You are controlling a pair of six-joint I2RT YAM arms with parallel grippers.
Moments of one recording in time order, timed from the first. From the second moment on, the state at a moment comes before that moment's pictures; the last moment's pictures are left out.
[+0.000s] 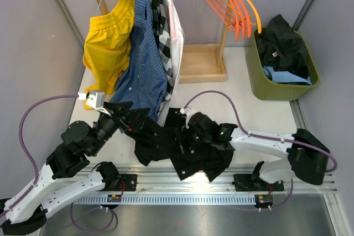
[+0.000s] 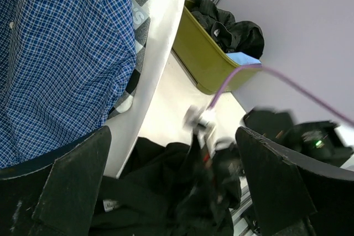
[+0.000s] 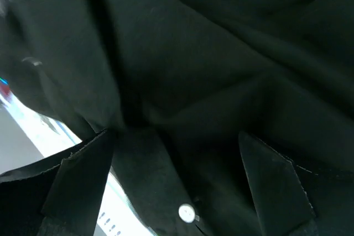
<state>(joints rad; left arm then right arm) -0.91 0.44 0.85 -0.37 -0.31 -0.48 0.99 1.30 0.73 -0.15 -0.09 0.50</state>
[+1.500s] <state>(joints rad) -0.91 0.39 0.79 -0.37 -0.31 -0.54 0.82 1.46 0.69 -0.21 0.39 0.94</state>
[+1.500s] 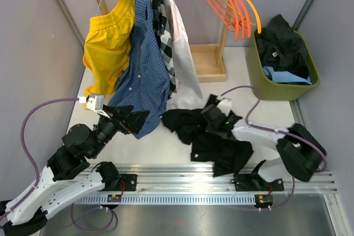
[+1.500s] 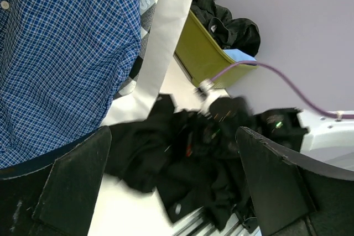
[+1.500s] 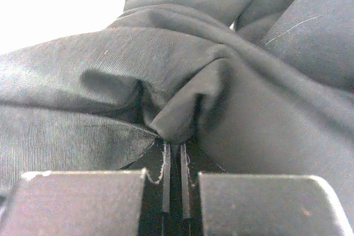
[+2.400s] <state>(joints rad) -0.91 0.41 0.78 -0.37 -0.26 -0.56 -0.15 1.42 1.55 -0.35 0.41 0.60</state>
